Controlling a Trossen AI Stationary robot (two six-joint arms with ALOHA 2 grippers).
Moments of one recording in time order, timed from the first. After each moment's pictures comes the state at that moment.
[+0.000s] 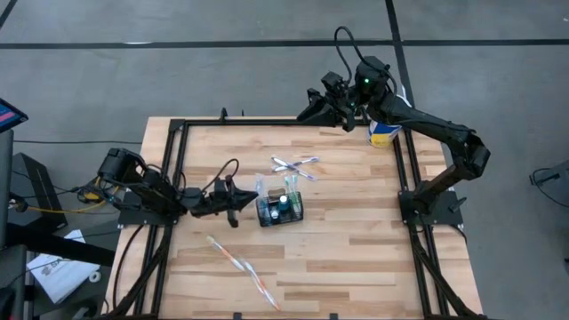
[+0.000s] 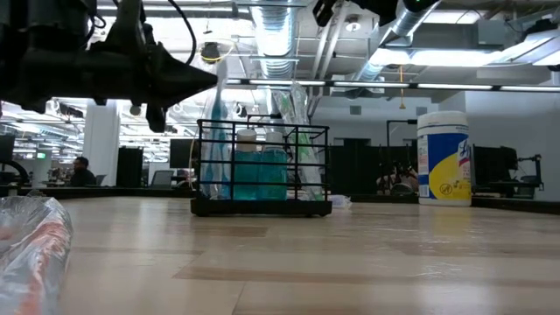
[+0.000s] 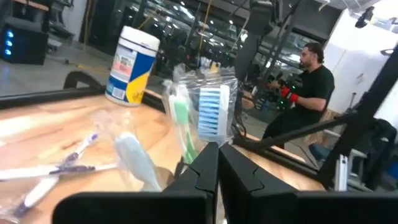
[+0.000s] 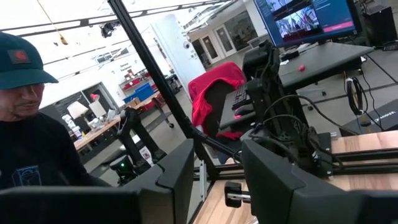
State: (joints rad) left arm -0.23 1.58 0.15 1.55 -0.48 -0.35; right arm -0.57 1.53 1.41 0.27 -1.10 0.59
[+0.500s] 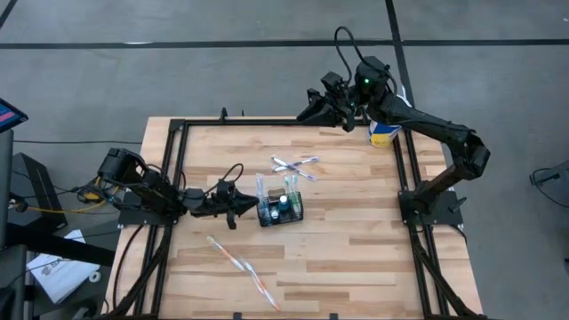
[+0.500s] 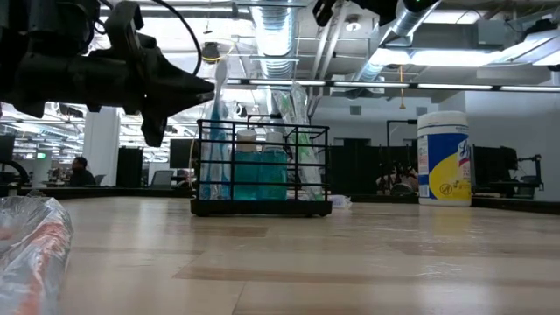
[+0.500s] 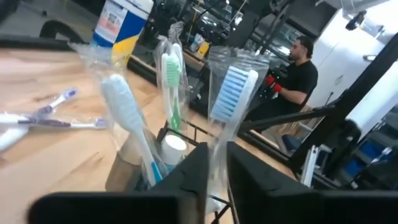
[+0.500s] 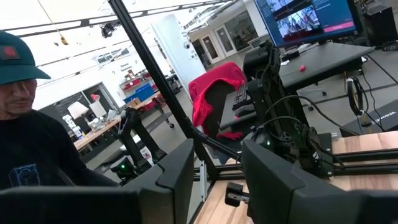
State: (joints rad) left arm -0.23 1.58 0.14 1.48 -0.40 -0.54; right arm -0.56 1.53 1.41 0.27 -1.10 0.59
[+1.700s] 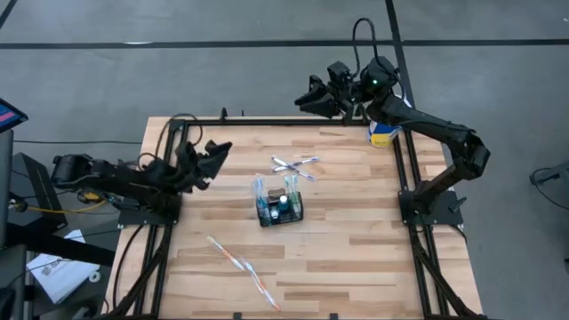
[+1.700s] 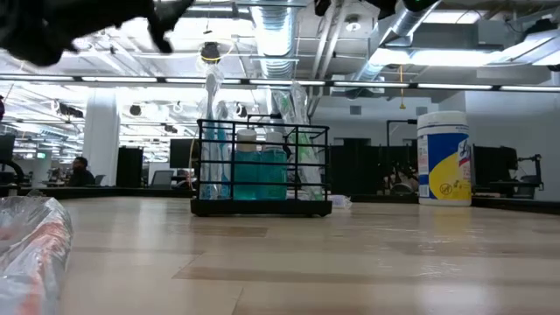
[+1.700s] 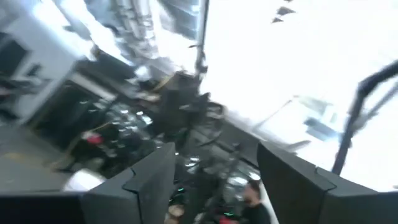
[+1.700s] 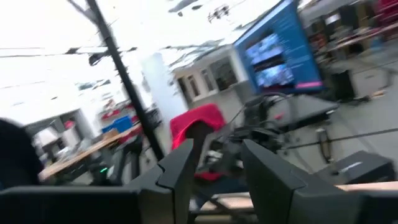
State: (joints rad) left arm 0.04 0.99 0.26 1.39 -0.27 -0.49; right arm -0.56 1.53 1.41 0.47 -0.93 0.65
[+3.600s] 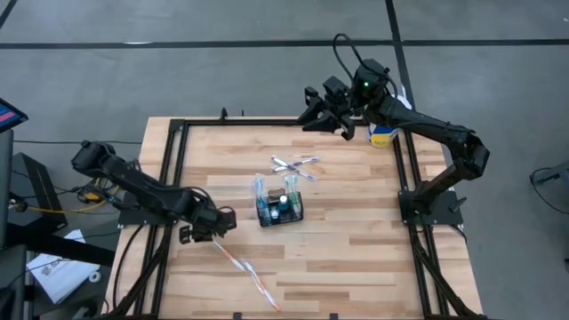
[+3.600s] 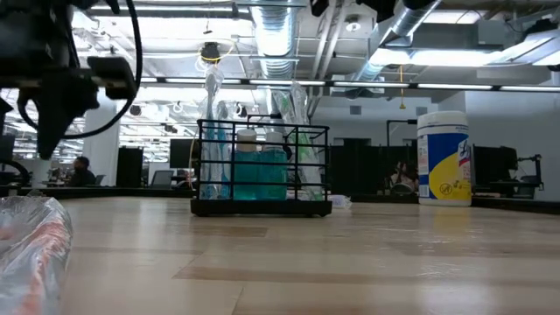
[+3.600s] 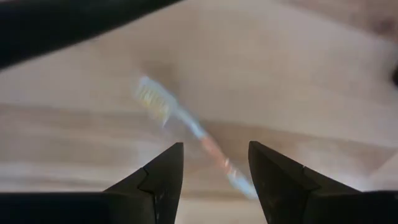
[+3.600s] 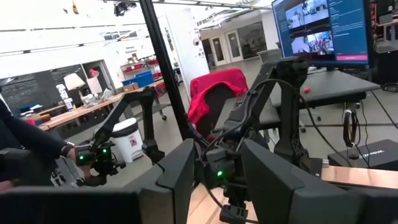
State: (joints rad) left arm -0.39 1.26 0.68 -0.69 0.09 -2.23; right arm -0.53 1.53 1.41 0.30 -1.10 0.41
